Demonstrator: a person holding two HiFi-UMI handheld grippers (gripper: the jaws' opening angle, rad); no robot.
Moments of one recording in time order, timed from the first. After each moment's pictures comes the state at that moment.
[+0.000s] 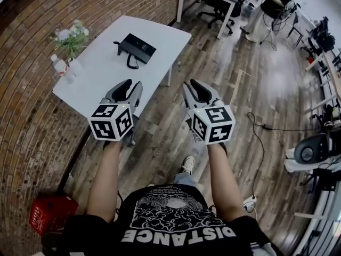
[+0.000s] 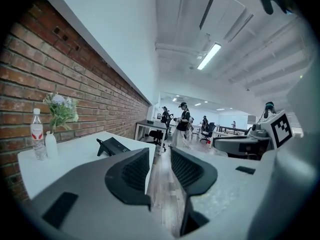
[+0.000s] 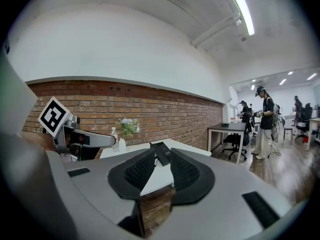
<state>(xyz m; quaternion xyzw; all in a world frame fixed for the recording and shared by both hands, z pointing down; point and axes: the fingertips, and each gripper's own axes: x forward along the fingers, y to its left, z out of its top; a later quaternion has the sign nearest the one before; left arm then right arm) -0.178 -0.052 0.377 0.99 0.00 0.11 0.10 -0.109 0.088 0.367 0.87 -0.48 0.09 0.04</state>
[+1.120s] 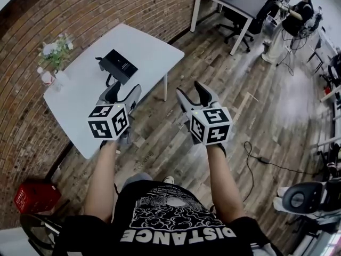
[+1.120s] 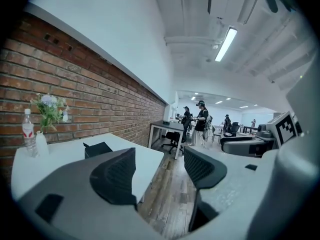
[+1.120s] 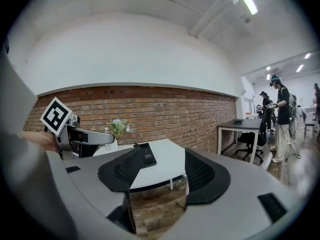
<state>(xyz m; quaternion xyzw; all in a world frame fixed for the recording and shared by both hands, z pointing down) 0.026 -0.008 0.376 0.98 -0.13 0.11 0.10 0.129 0.134 0.373 0.82 -0.57 0.11 0.03</state>
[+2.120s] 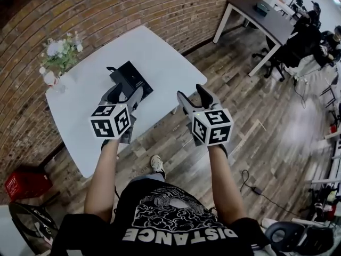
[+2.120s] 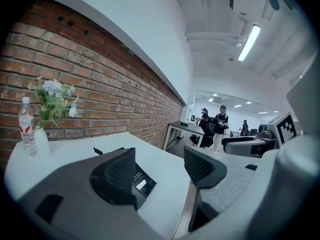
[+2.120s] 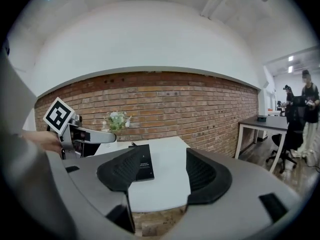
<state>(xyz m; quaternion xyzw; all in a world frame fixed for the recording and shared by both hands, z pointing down) 0.099 -0.172 0.406 0.96 -0.22 0.12 0.14 0.226 -0.048 0.394 0.76 -0.64 0.13 0.07</state>
